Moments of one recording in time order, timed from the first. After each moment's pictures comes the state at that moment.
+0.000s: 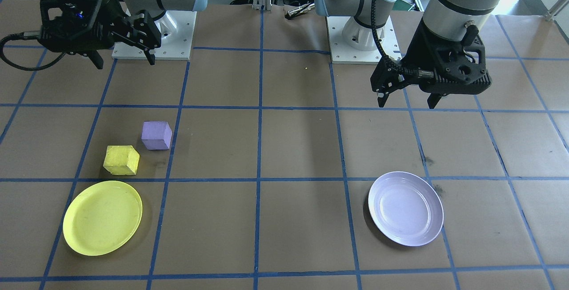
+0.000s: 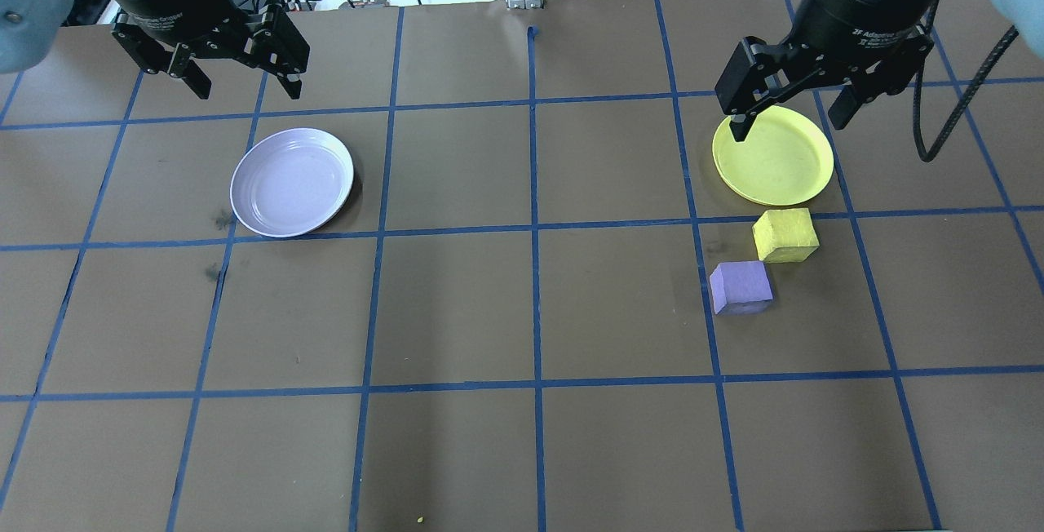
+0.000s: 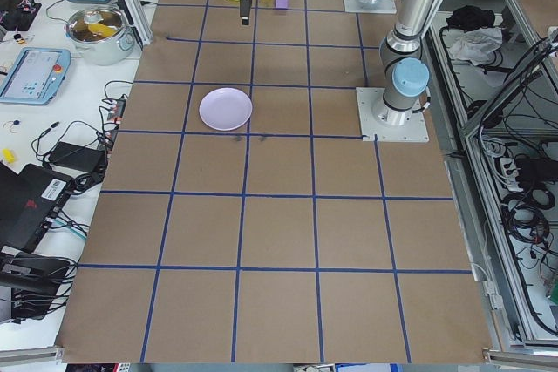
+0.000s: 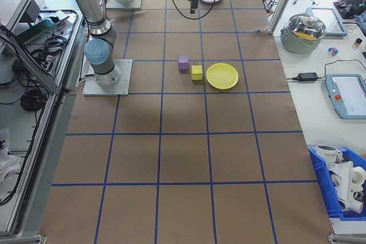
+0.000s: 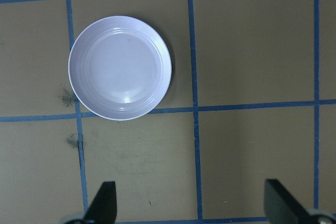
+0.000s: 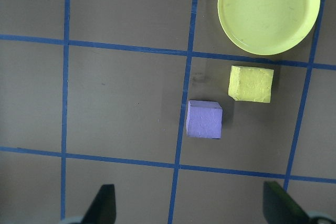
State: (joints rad) left arm -1.54 -1.64 -1.46 -1.54 1.60 0.07; right arm 1.56 -1.60 1.51 -1.44 -1.55 -0.11
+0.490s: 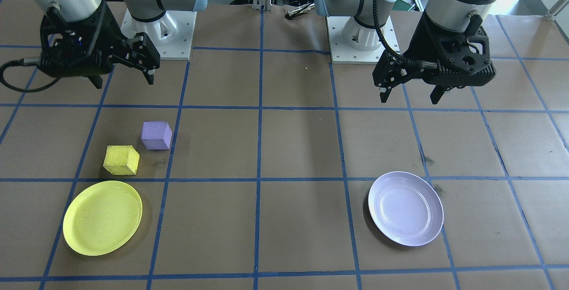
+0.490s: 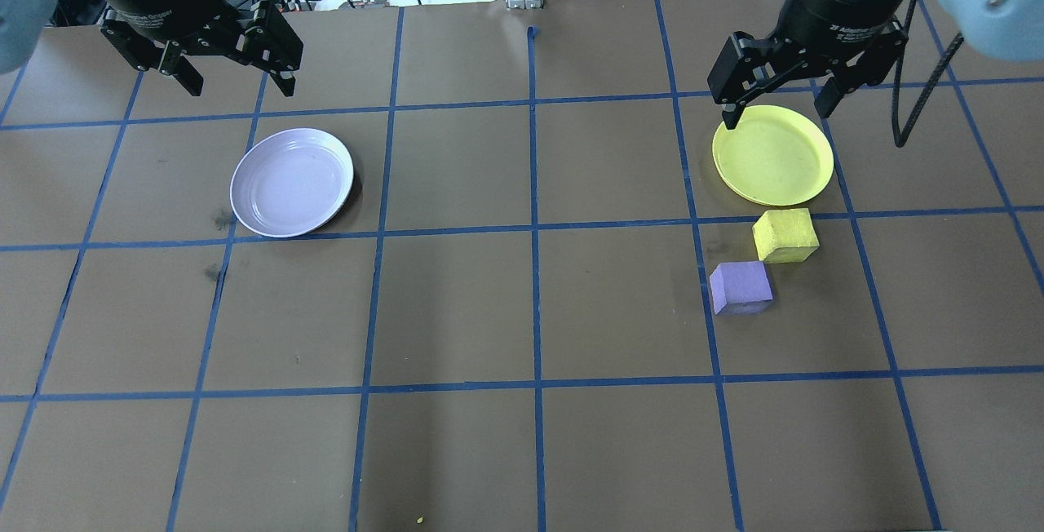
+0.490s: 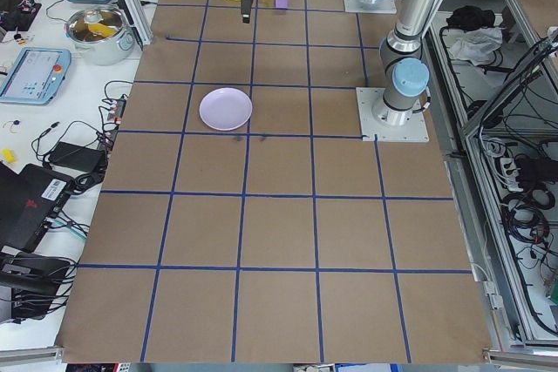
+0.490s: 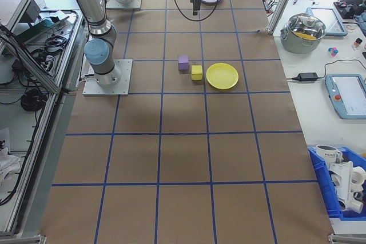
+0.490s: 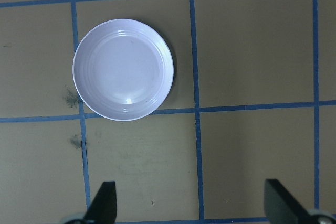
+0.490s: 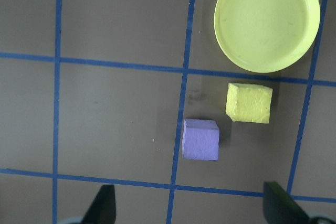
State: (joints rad) left arm -1.53 -1.62 -1.46 -1.54 1.60 0.08; right arm 1.55 -1.54 1.51 -1.52 -1.55 -0.11
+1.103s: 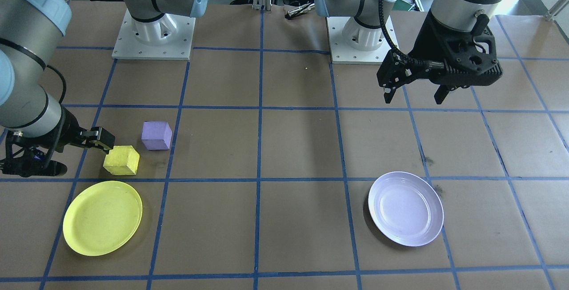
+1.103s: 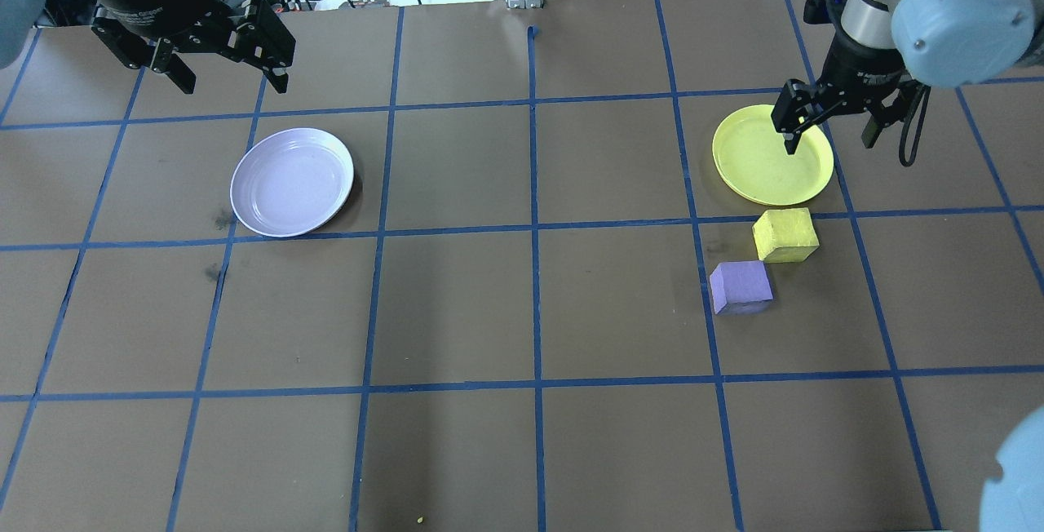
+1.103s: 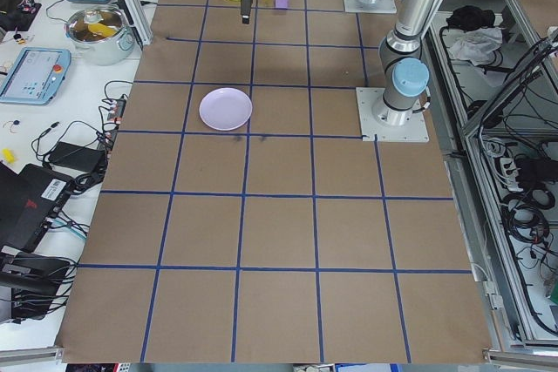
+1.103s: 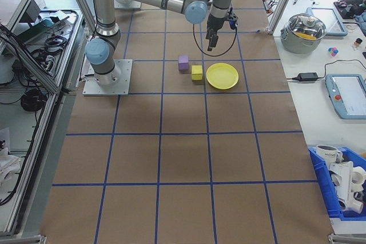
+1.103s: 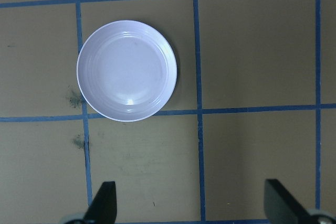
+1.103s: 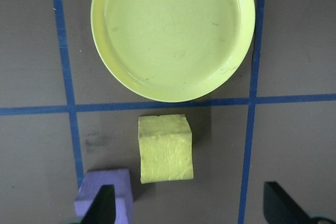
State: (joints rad) left arm -1.52 -1.61 -1.46 -1.54 1.60 0.08; right arm 1.38 -1.32 1.61 -1.74 -1.67 -0.16
